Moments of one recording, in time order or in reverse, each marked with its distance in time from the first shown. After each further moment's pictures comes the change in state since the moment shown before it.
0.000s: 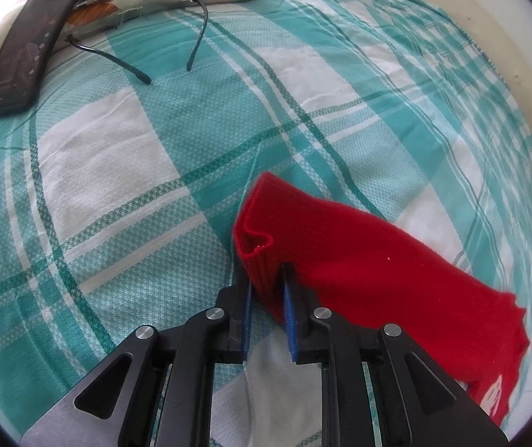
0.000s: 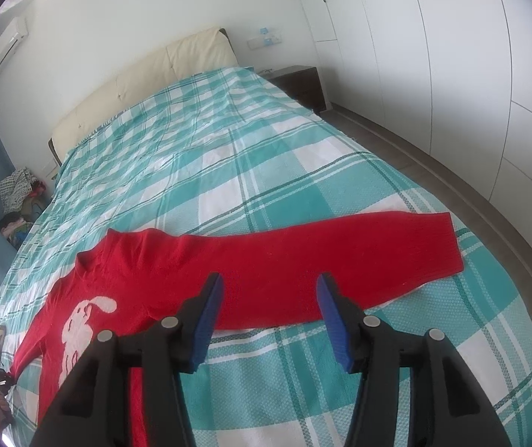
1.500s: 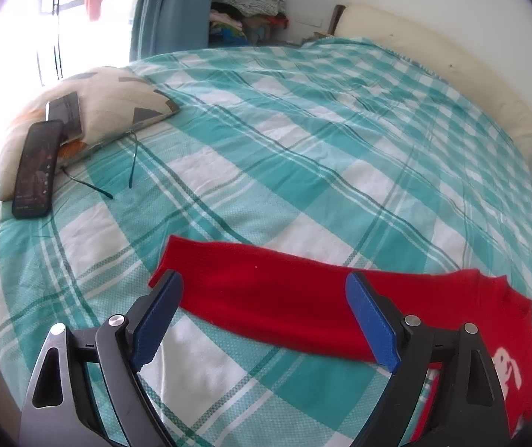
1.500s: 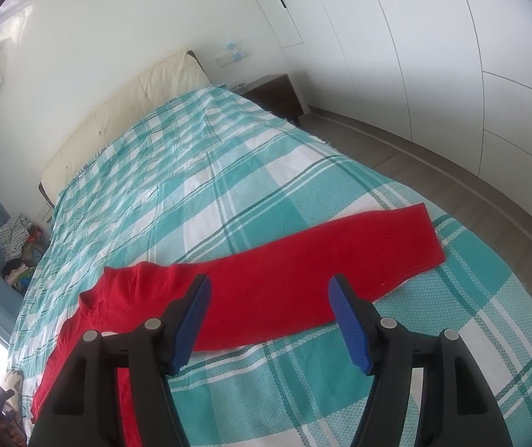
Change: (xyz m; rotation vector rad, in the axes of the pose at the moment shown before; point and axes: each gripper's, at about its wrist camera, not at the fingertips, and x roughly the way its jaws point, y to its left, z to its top) left arm -0.088 -0.100 -0.054 0.262 -0.334 0.011; right arm -0.006 -0.030 0.008 0.152 -0.033 -0.003
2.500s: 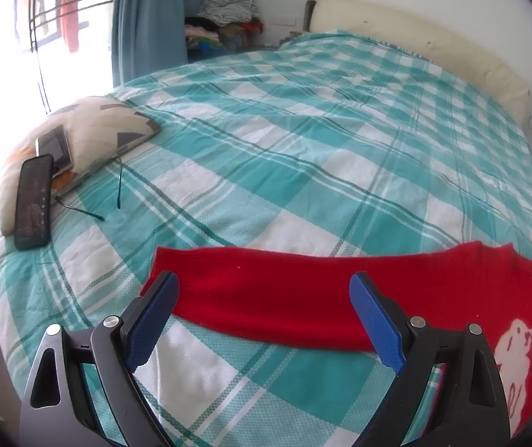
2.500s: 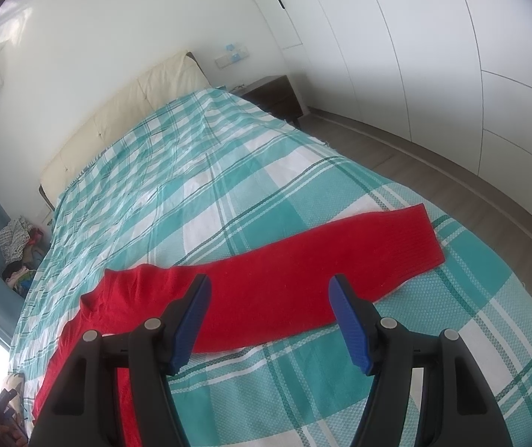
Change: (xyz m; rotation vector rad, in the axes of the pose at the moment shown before) left arm -0.005 -0.028 -0.008 0.136 -0.025 0.030; right arm -0.002 -0.001 0.000 0.009 -0.003 0.001
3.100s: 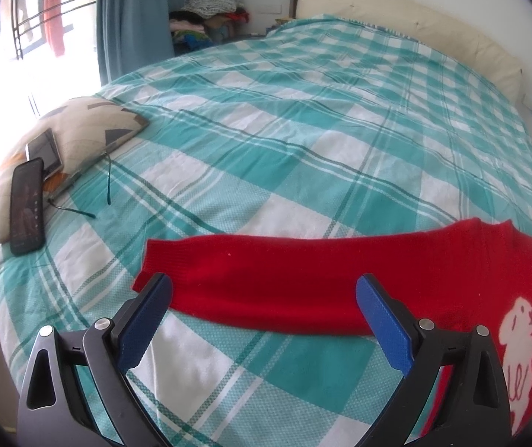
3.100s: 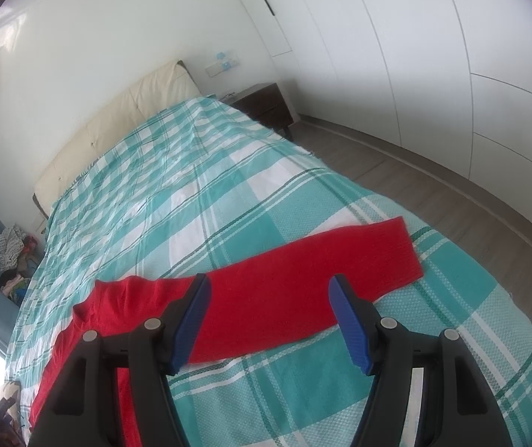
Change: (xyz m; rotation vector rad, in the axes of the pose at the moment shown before) left arm 0.005 -0.010 -0.007 0.058 0.060 -0.022; right arm -0.012 -0.040 0.016 0.077 -0.082 -0.058
